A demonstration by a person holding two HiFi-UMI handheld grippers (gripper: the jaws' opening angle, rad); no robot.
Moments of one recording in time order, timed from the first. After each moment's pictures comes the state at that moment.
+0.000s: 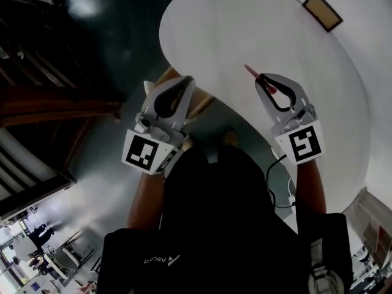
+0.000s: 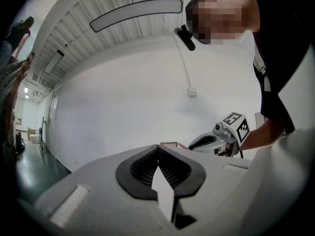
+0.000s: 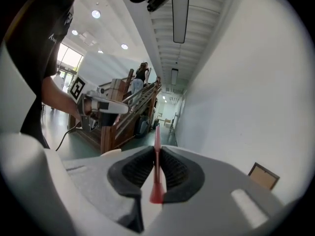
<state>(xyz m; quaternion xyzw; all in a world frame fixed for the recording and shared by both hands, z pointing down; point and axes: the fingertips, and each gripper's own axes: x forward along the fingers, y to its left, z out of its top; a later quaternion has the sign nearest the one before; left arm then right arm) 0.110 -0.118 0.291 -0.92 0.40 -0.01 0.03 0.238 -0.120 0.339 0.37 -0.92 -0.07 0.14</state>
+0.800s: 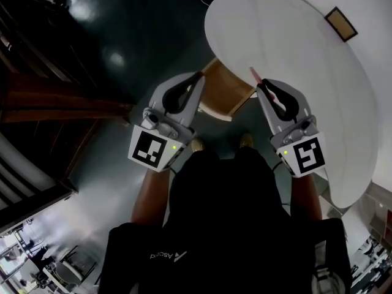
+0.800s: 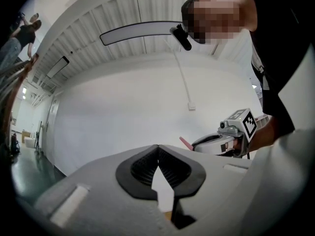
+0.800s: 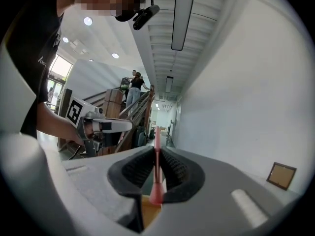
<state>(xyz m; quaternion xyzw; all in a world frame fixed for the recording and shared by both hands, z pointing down) -0.088 -0.099 0.258 -0.92 0.38 0.05 0.06 0.027 -0.081 0.285 0.42 -0.90 -0.03 0.08</state>
